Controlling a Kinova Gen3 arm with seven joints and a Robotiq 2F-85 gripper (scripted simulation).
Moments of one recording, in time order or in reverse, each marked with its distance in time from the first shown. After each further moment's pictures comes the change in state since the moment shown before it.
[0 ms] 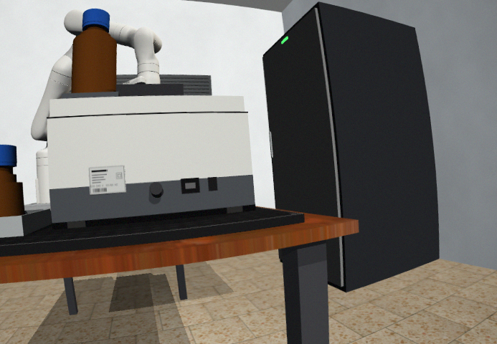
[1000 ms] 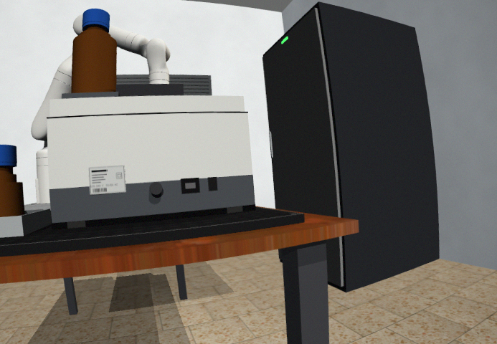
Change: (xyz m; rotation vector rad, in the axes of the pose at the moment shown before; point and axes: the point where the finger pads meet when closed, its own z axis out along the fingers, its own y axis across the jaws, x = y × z) arm -0.079 0.031 0.000 0.000 0.000 0.357
